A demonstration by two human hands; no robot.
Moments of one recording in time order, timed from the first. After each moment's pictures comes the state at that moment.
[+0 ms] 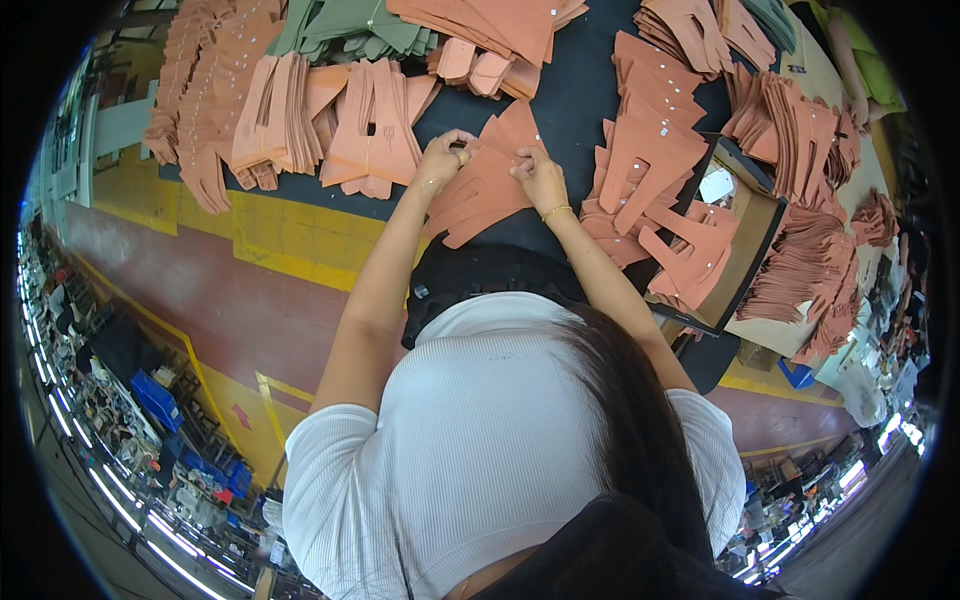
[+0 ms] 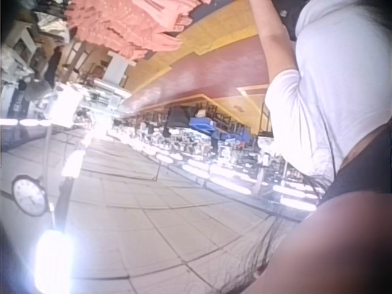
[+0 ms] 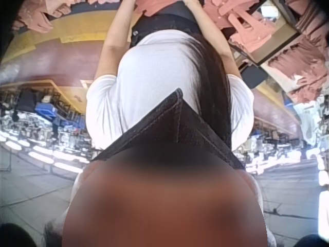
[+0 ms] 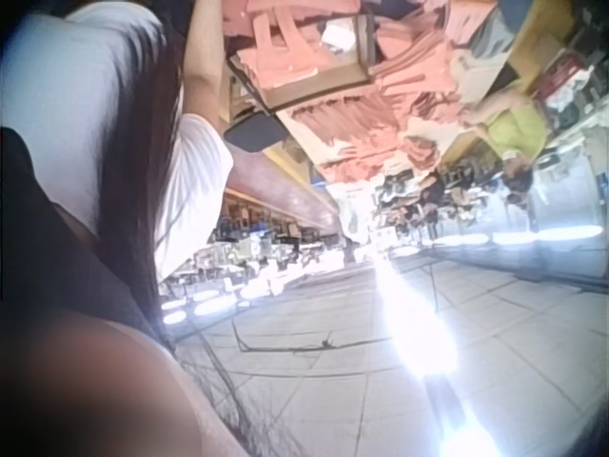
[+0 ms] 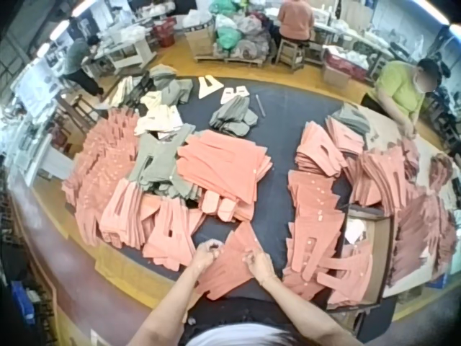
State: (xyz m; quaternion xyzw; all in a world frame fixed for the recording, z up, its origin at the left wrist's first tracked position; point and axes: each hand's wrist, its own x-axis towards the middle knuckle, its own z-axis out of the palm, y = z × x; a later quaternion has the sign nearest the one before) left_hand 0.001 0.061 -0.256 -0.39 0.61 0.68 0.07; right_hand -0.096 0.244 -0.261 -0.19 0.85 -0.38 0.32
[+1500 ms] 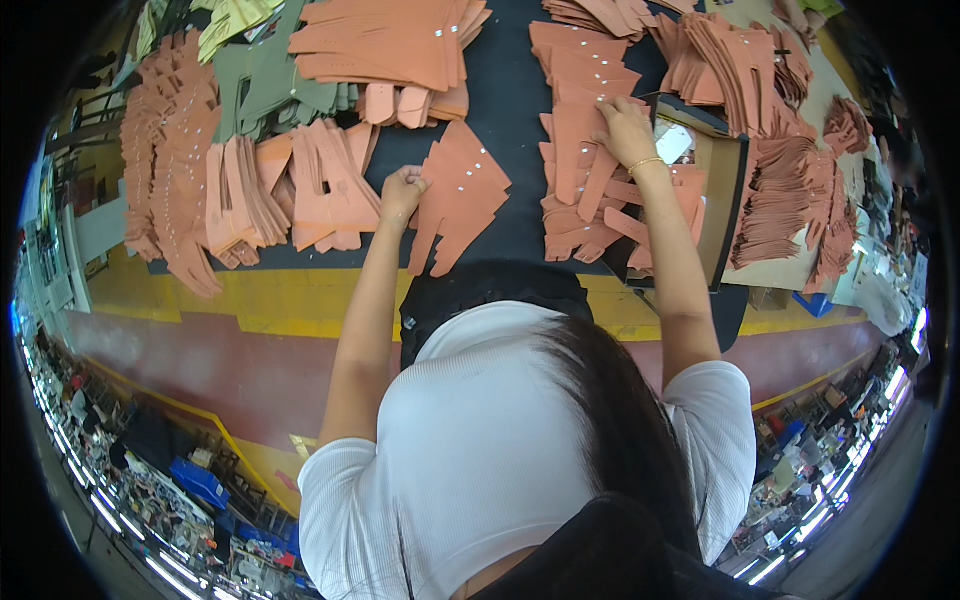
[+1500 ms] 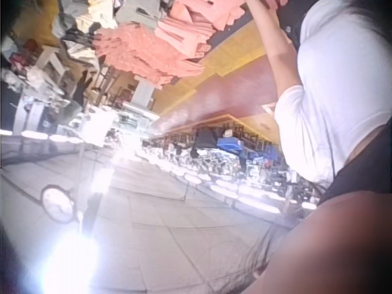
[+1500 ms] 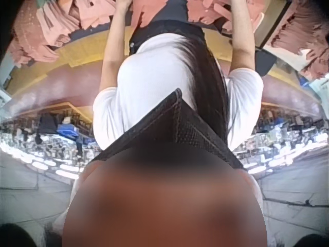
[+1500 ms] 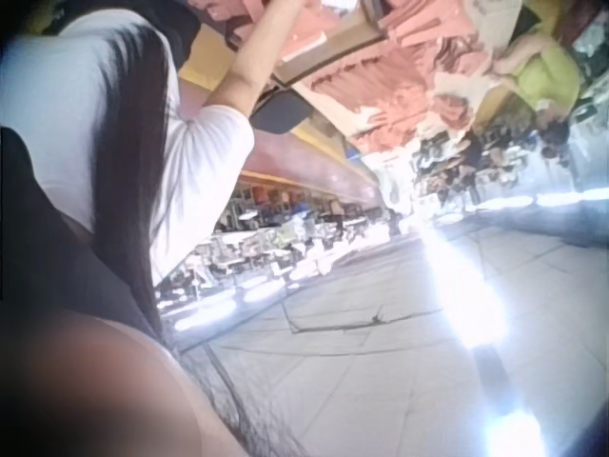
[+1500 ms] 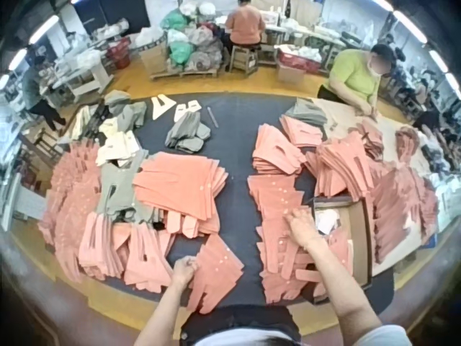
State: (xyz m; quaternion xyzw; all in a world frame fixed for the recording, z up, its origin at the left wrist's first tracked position) left_hand -0.007 0.062 -0.273 -0.41 0.65 0.64 0.08; right_hand -0.265 0.355 -0.181 -0.33 0.93 -0.01 0.13
